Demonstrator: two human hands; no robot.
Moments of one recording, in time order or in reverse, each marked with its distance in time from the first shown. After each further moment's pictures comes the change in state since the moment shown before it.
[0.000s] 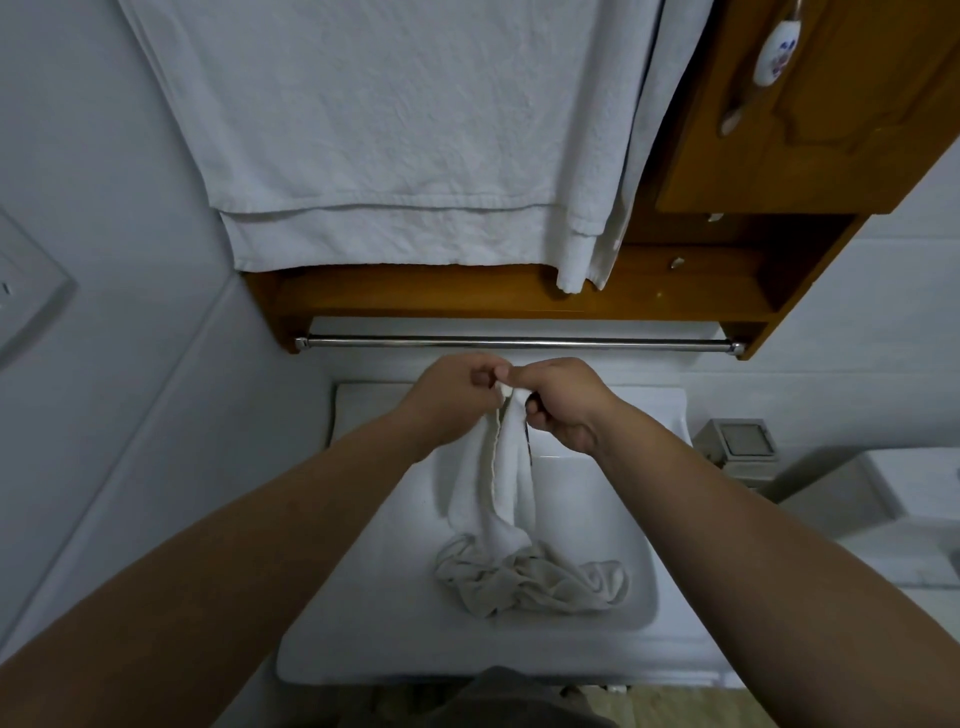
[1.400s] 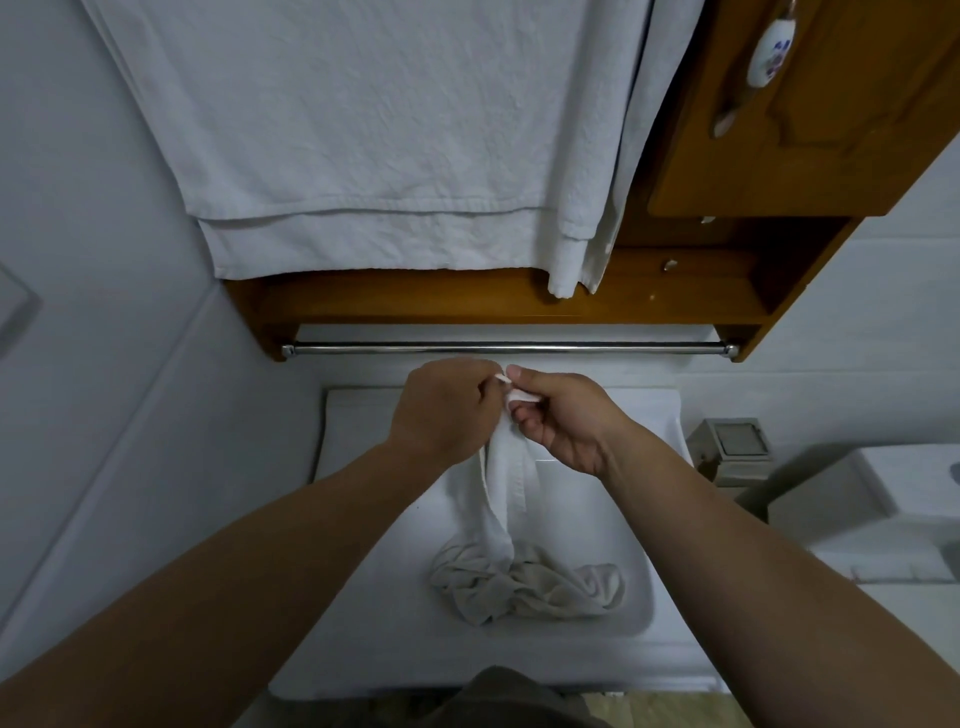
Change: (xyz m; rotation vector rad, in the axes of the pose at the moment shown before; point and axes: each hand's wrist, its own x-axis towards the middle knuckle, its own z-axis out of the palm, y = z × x) left_hand 0.007 -0.004 0.015 0.587 0.399 0.451; right_hand -0.008 0.003 -0.012 0.335 -0.156 0.075
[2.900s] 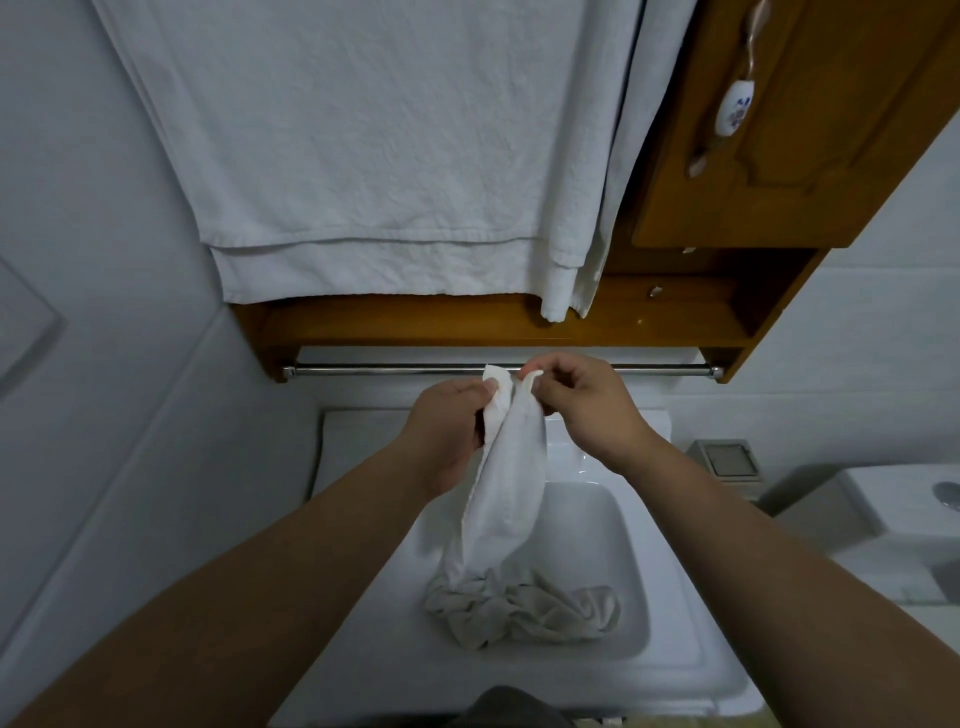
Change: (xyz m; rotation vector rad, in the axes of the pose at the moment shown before) left_hand 0.005 0.018 -0.009 -1.308 -0.190 -0.932; right_hand -0.030 -0.025 -0.002 -0.773 0.158 -0.590
